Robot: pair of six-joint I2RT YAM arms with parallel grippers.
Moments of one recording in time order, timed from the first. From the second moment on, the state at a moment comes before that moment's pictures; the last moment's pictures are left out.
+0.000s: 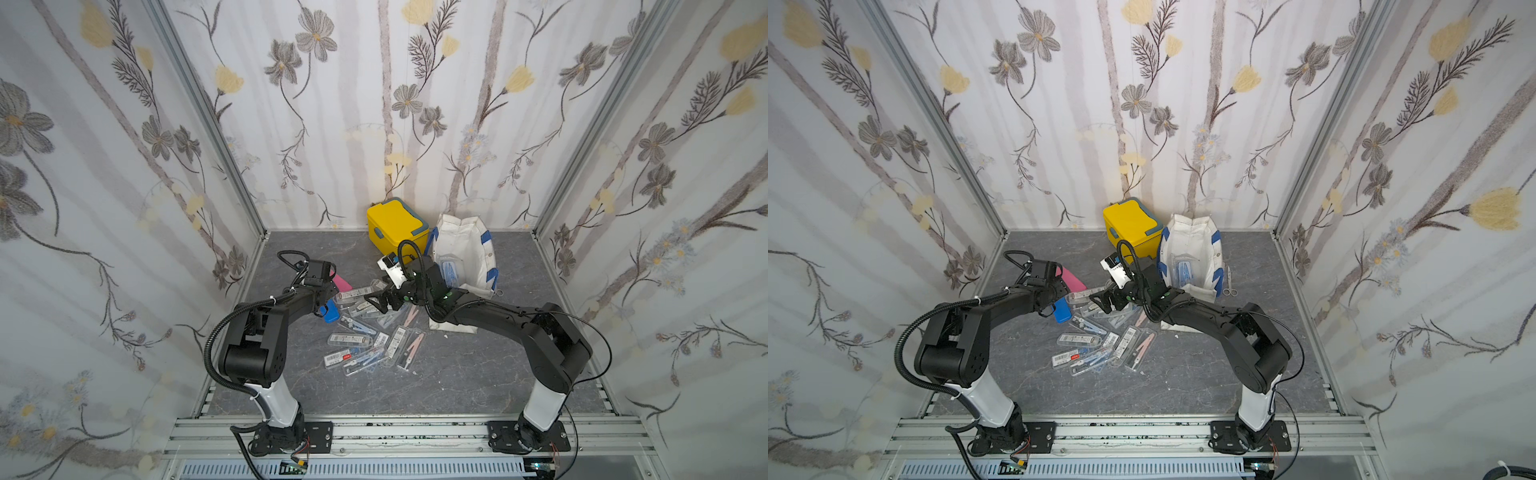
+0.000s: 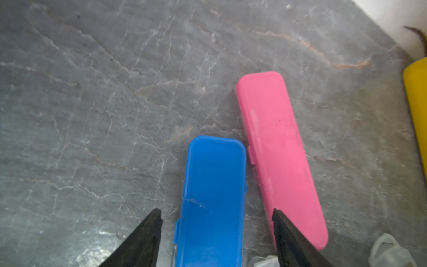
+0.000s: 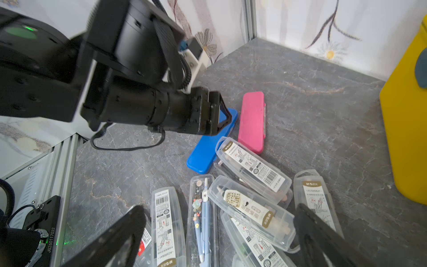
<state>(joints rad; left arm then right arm) -0.16 1.76 0.97 -0.18 -0.24 -0.75 0.75 1.78 1.17 0.22 -0.38 0.11</state>
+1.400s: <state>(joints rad) -0.21 1.96 1.20 -0.41 -0.35 -0.70 0.75 1.52 1.02 0.34 -0.30 0.03</state>
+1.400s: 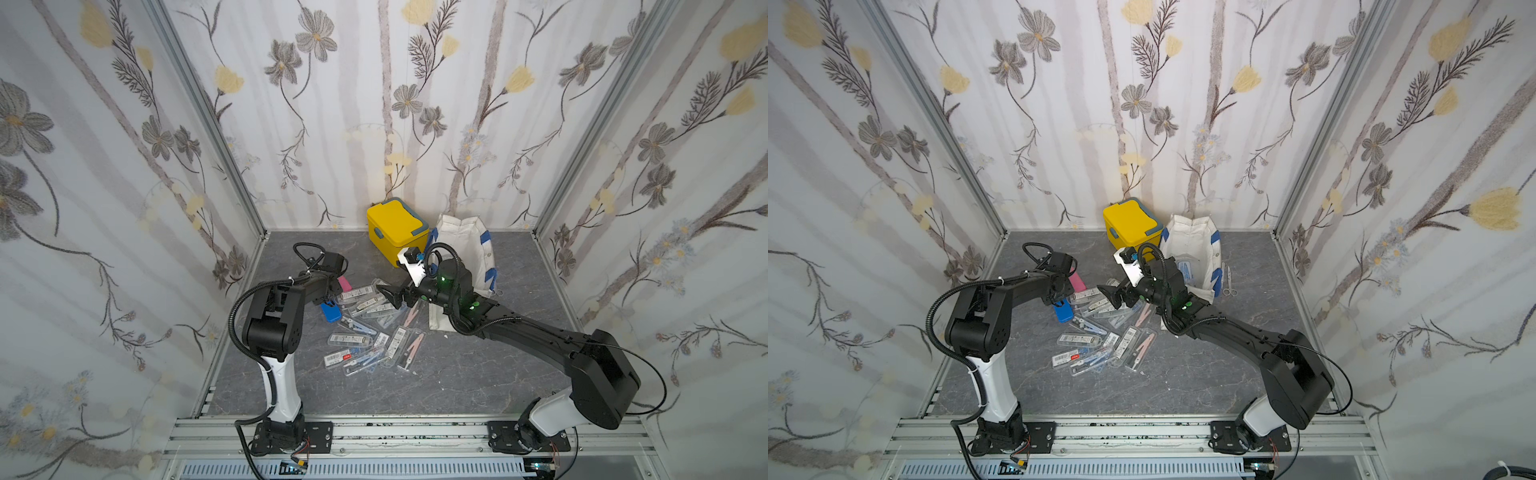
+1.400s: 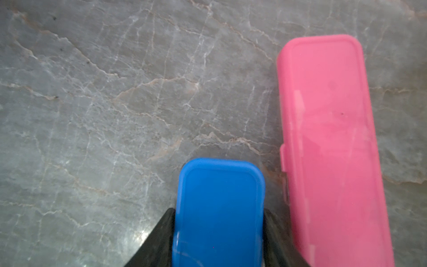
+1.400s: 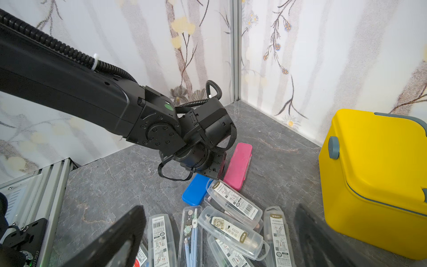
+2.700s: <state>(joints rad) -0.23 1.42 1.01 -0.11 0.03 -0.70 0.83 1.73 1.34 0.09 -0.30 0.09</state>
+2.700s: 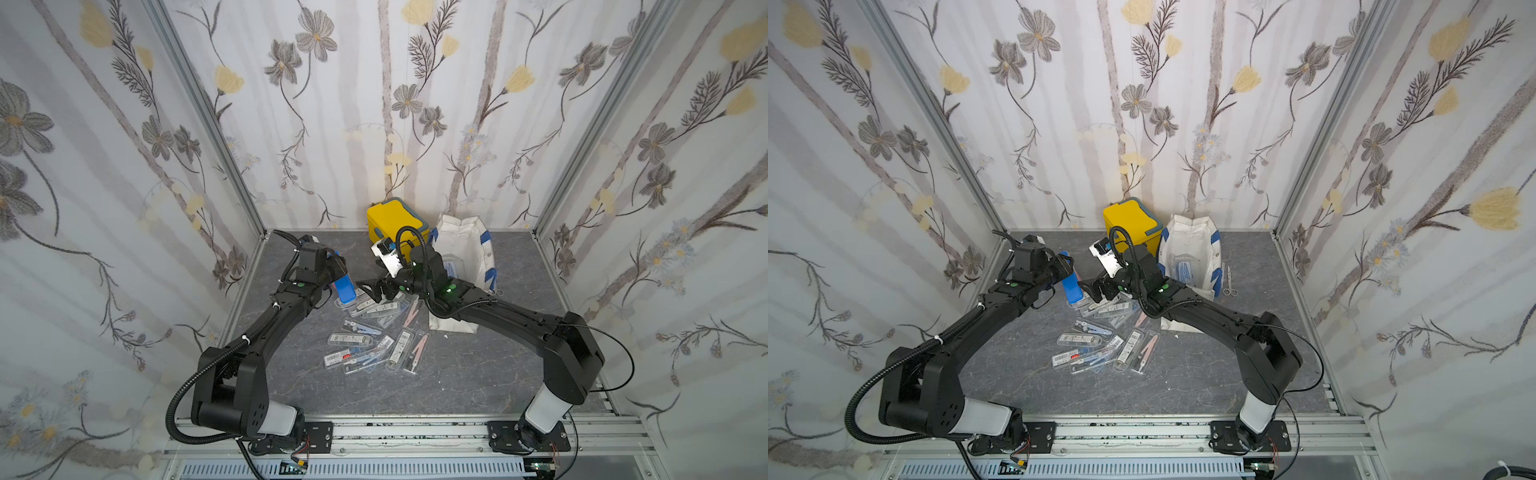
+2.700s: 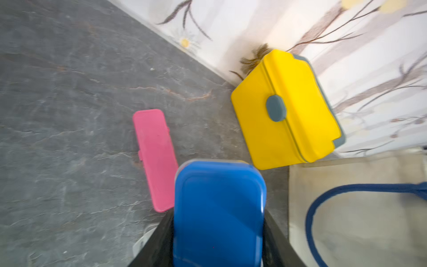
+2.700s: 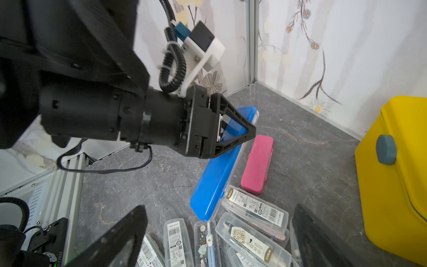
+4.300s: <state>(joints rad) -0.21 1.20 0.84 0.12 0.14 -0.82 0.83 1.99 1.60 0.00 -0.33 0.37</state>
